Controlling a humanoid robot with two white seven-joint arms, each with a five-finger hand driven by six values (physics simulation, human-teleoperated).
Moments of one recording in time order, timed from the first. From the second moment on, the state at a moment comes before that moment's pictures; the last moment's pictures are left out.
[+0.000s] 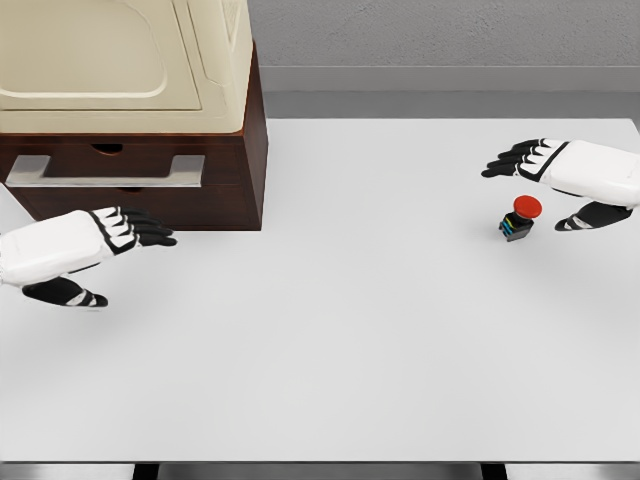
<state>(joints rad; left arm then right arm) -0.36 1.26 -0.68 -1.76 -0.18 -0.61 -0.08 -0.89 -1.21 1.09 -1.52 0.14 -0.61 0.14</state>
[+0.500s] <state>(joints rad) -0.49 1.22 -0.68 -1.76 0.14 -0.61 -0.27 -0.94 -1.19 1.15 -1.42 0.12 -0.61 0.15</state>
